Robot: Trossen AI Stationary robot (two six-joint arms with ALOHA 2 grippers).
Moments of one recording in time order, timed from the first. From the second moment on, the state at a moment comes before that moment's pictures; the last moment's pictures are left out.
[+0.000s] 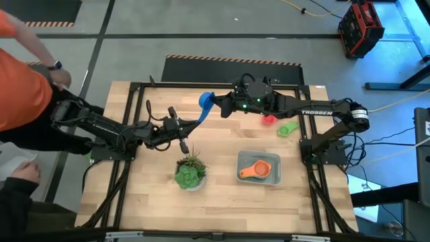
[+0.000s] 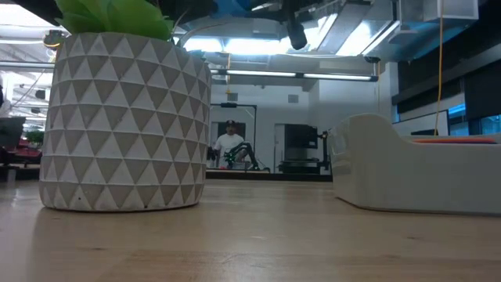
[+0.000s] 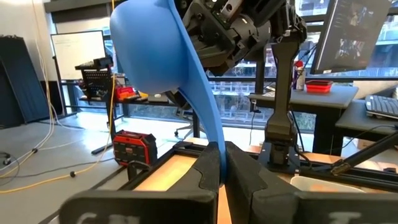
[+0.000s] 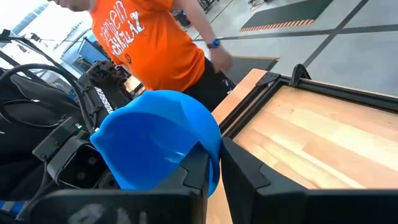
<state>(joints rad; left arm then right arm) -0.17 1.15 0.51 0.83 -0.58 0.09 -0.14 1.51 1.28 0.04 0.11 0.75</state>
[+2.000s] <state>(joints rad) -0.17 1.15 0.51 0.79 -0.62 0.09 -0.19 1.56 1.28 0.02 -0.07 0.81</state>
